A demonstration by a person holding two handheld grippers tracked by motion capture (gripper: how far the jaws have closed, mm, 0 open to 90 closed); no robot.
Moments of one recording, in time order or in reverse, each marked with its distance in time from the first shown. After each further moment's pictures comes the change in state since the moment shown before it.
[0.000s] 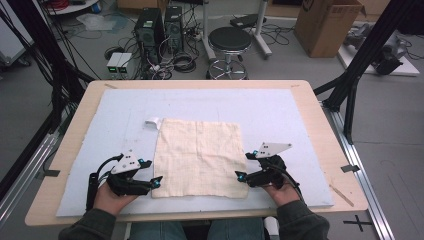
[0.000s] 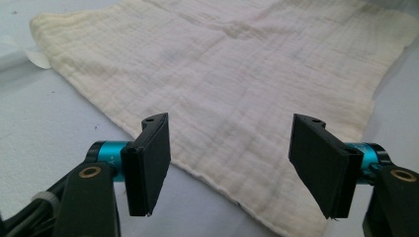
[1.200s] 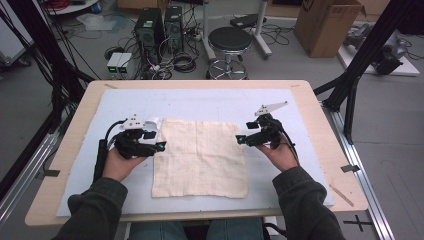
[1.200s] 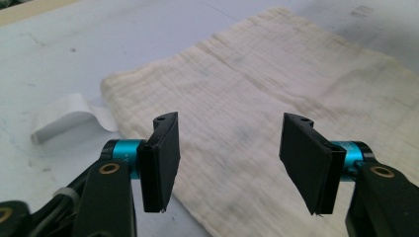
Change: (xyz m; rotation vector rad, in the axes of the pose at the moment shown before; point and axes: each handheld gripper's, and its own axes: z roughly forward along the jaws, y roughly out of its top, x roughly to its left) left arm 0.068 0.067 0.033 0.006 0.041 -0.116; right arm -0.089 0.066 0.019 0.054 -0.006 0.119
